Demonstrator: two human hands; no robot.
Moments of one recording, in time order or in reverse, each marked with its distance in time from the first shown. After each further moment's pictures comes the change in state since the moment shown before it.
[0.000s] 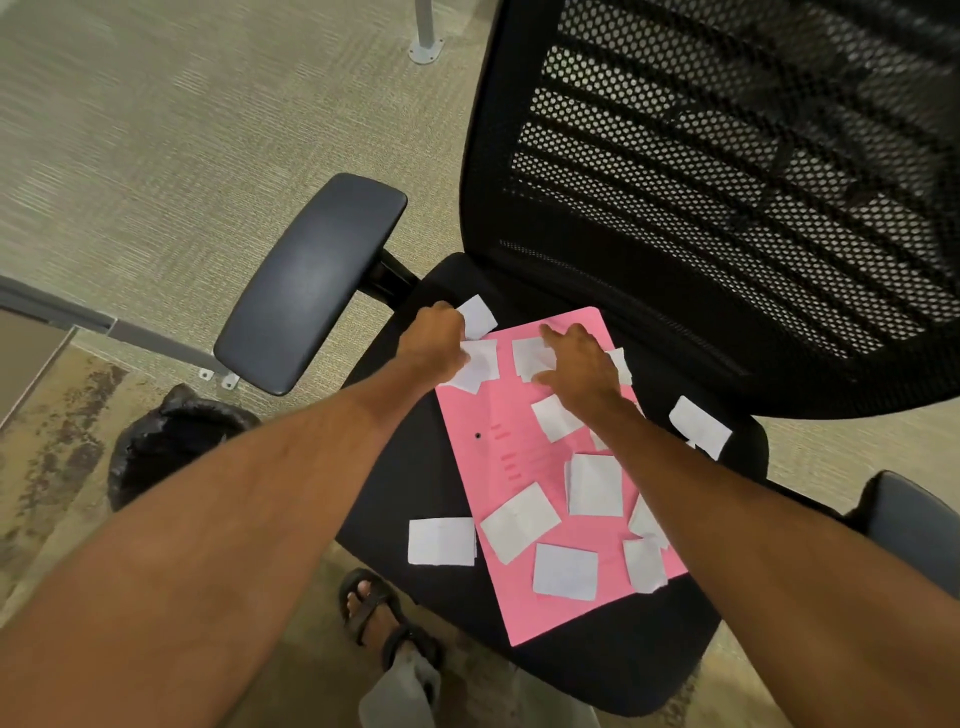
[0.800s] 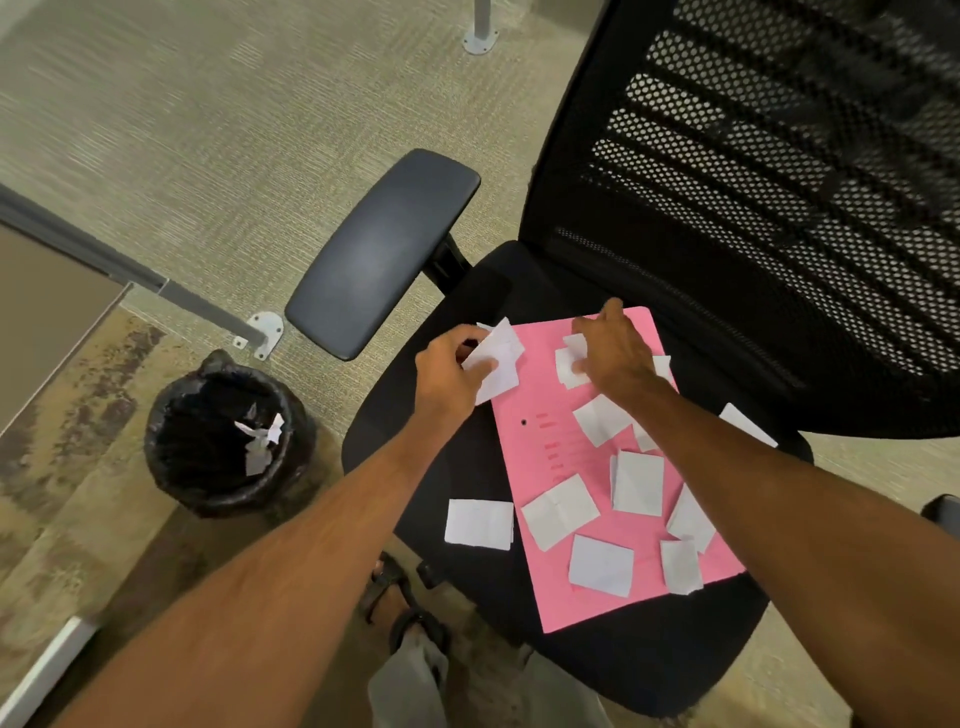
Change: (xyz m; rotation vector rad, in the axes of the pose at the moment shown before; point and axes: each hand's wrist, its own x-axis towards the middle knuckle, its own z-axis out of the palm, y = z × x) left_hand -0.068 -0.039 0.032 -0.812 0.321 -0.130; right_hand 0.013 -0.024 0.003 -0.120 0.047 -0.034
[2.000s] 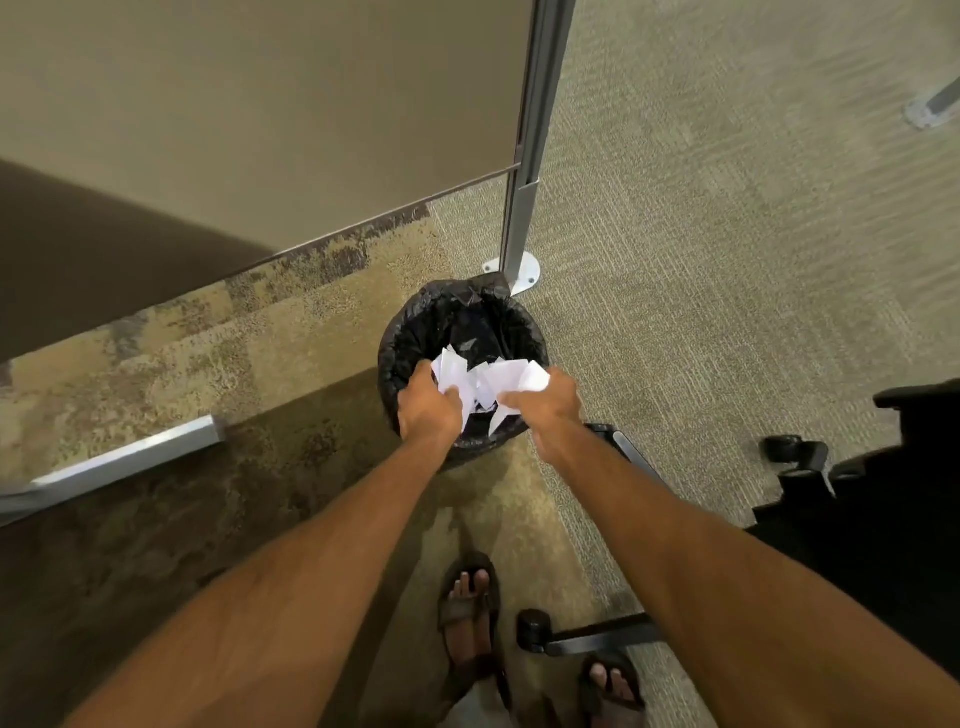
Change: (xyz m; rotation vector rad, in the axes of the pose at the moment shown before) left_hand -0.024 -0.337 -0.255 -0.085 0.517 -0.820; right_hand -0.005 -0.439 0.259 0.762 -0.402 0.087
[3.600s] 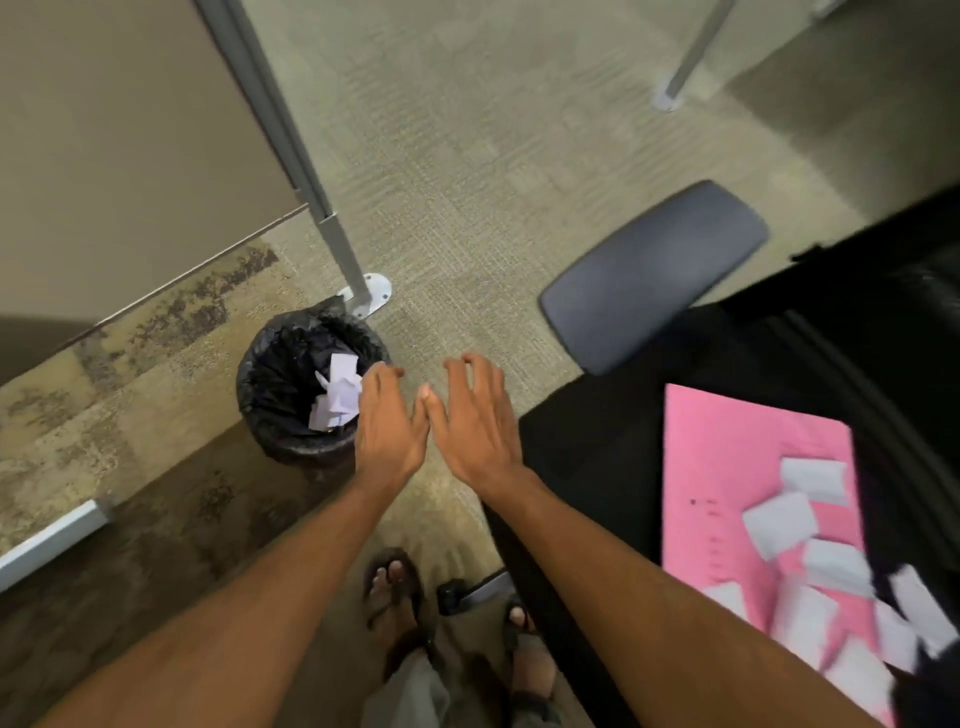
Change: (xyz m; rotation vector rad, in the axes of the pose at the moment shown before) left_hand -0.185 0.078 0.046 0.139 -0.083 0.685; right_hand -0.127 0.027 -0.173 -0.645 0.256 -0.696
